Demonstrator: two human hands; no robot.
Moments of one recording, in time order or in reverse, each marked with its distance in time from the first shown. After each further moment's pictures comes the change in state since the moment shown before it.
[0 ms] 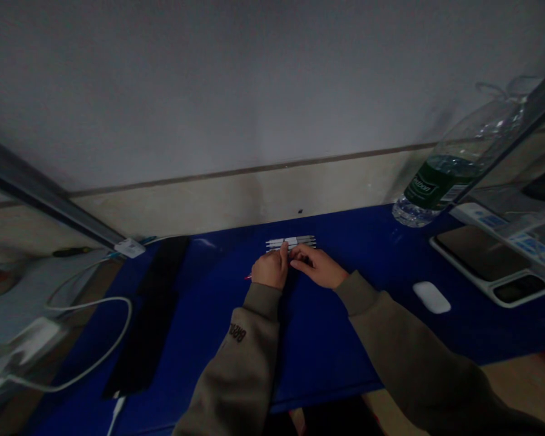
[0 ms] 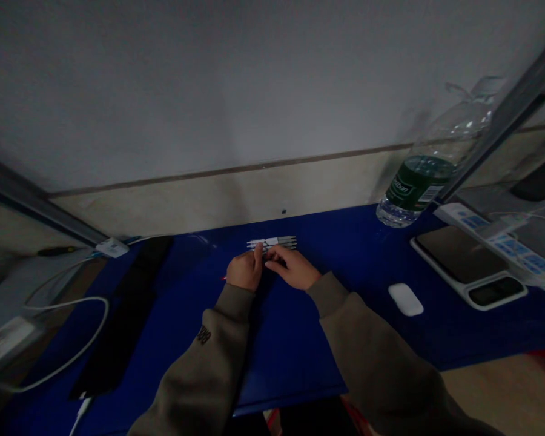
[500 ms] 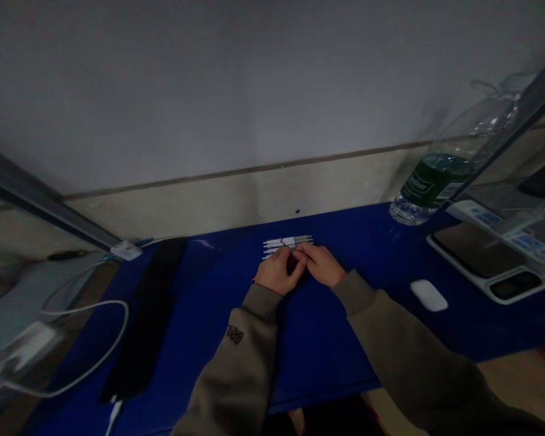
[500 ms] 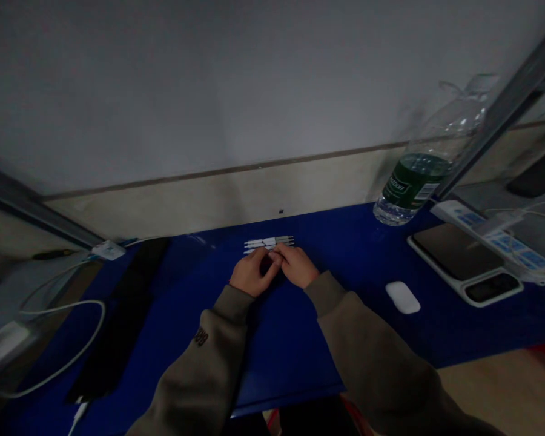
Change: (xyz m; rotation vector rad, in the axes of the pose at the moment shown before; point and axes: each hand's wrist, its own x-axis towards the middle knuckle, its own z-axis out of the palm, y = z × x) left_hand -0.008 0.007 -0.002 -0.205 0.037 0.239; right_hand 0.001 0.001 -0.003 -0.089 0.118 0.063
